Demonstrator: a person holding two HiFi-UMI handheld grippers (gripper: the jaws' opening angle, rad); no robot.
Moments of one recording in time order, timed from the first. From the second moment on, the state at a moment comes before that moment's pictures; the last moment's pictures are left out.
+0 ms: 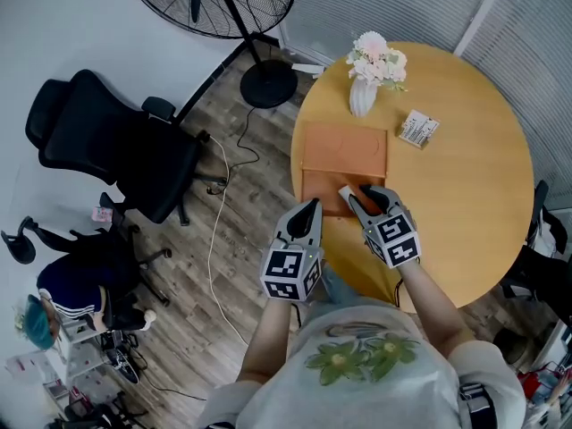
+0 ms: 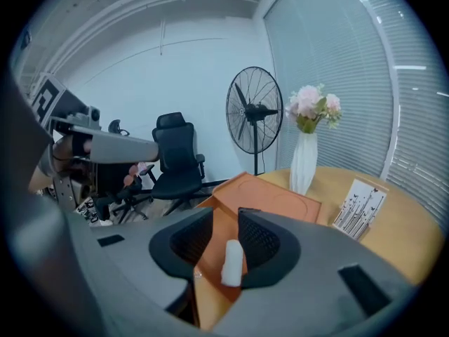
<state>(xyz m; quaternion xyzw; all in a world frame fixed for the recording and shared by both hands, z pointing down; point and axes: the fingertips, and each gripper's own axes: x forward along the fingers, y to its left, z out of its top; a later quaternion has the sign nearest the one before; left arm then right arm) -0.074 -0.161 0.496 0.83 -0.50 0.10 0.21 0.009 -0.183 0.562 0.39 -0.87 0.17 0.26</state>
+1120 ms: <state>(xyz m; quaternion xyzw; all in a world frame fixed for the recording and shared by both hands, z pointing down) -0.085 -0.186 0.534 0.82 -0.50 0.12 0.24 0.003 -0.188 0.666 0.33 -0.82 0.26 0.40</state>
